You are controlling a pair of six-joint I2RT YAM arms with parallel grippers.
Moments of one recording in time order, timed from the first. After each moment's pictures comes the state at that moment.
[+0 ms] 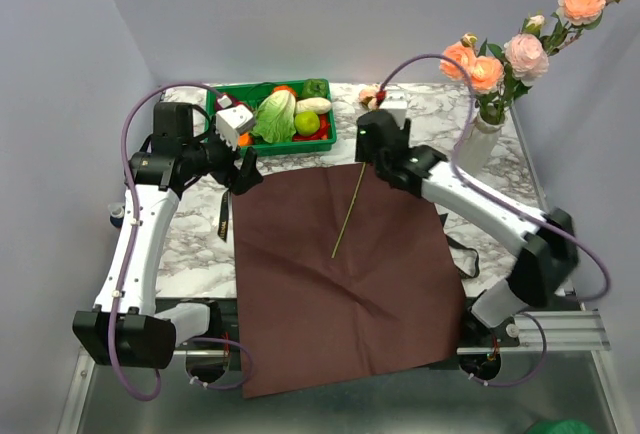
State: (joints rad) left arm -0.06 1.18 1.31 -0.87 0.66 0.45; right arm 0.71 1.50 1.33 -0.37 0.66 0.39
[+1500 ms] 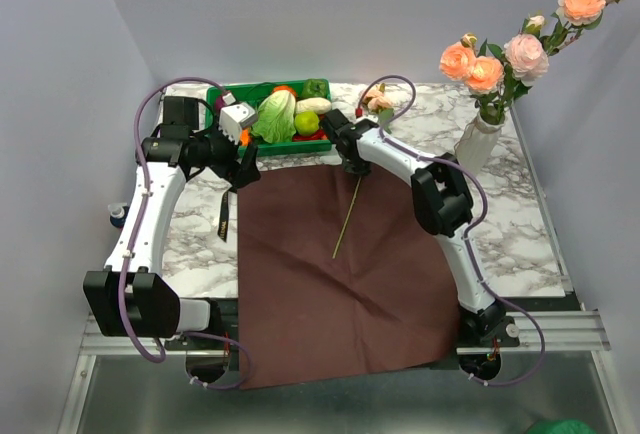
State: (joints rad) left arm -0.03 1.33 1.31 -0.85 0.65 0.50; right arm 0.63 2.35 1.97 -0.90 0.53 0.82
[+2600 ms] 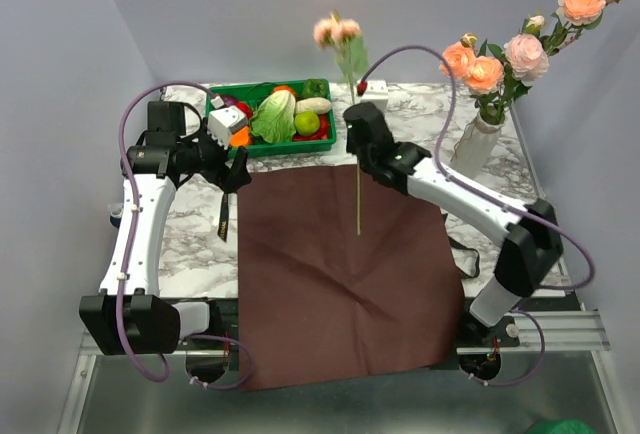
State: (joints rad) left arm 0.02 1.26 1.32 -0.92 0.65 0.54; right arm 0.75 1.72 1.44 -0.32 0.63 0.44
